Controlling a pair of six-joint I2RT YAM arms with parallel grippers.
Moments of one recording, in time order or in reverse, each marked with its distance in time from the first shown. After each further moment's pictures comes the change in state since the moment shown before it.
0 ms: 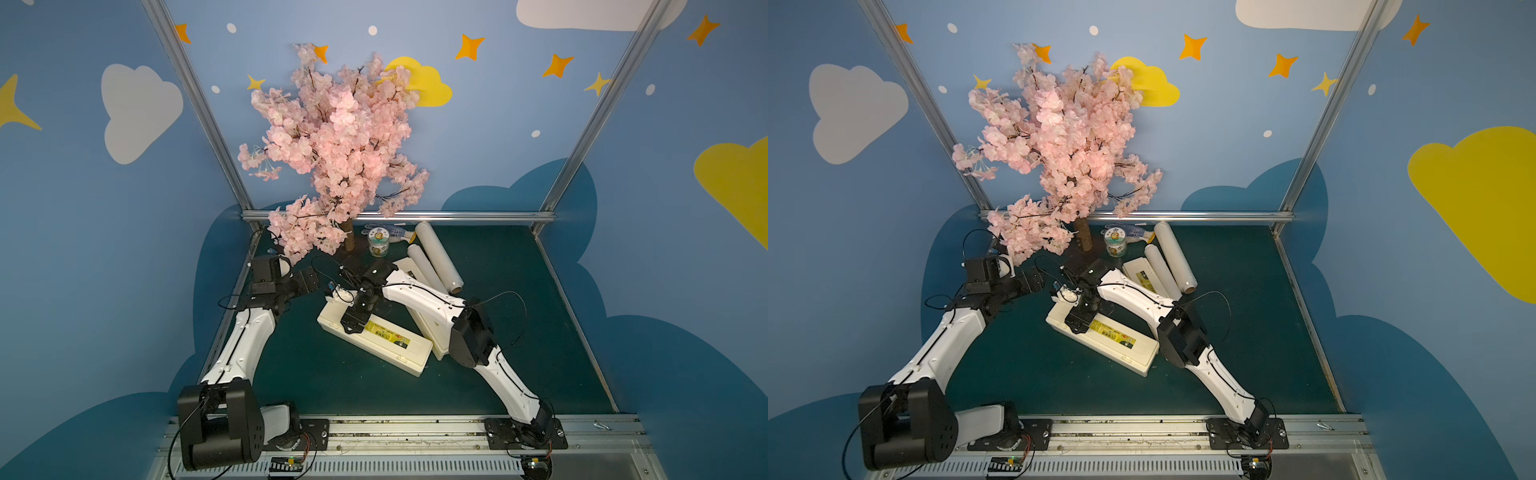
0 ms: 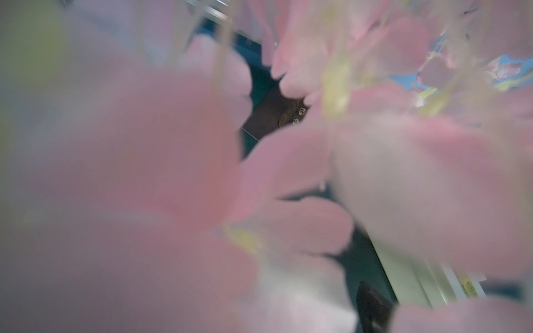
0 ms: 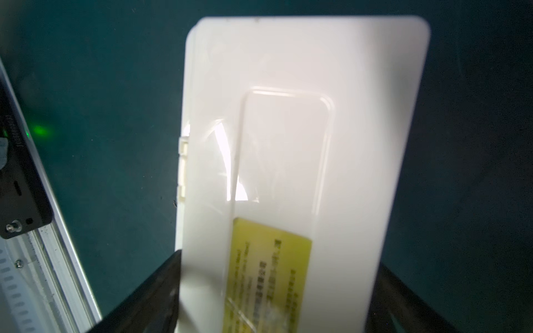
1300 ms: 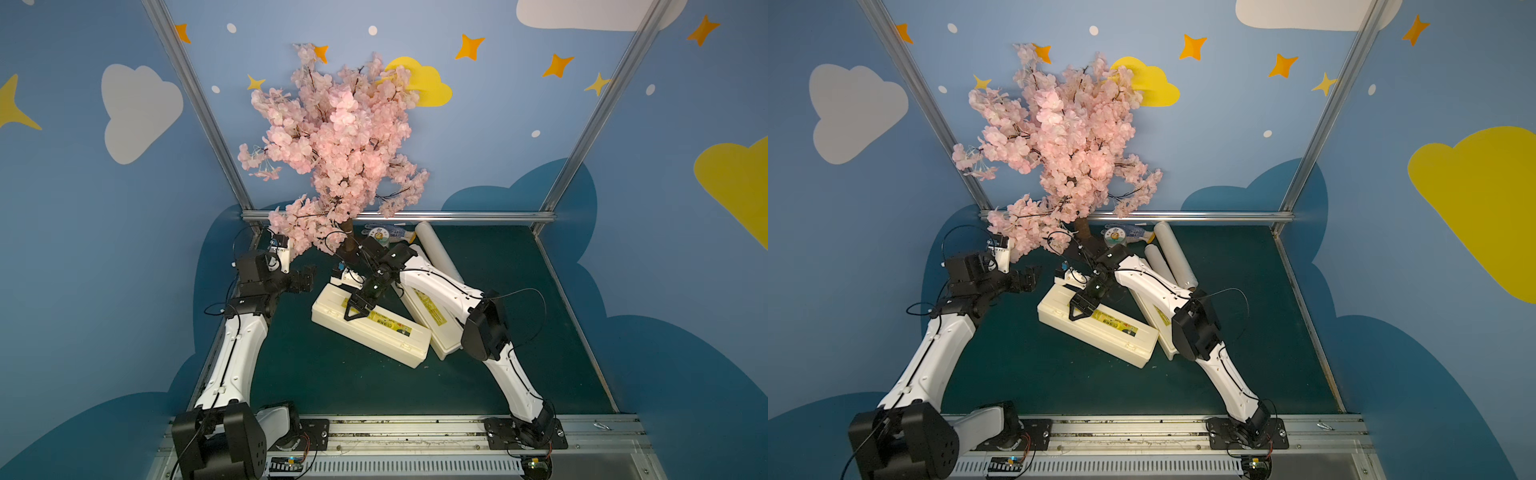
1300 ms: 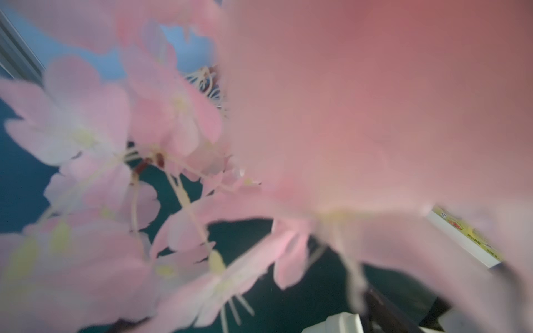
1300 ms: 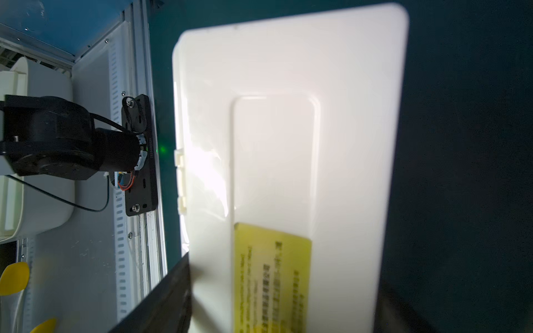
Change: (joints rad) left arm 0.050 -0.091 0.051 0.012 0.126 0.396; right arm -0.115 -0.103 -0.047 0.070 -0.362 -0.021
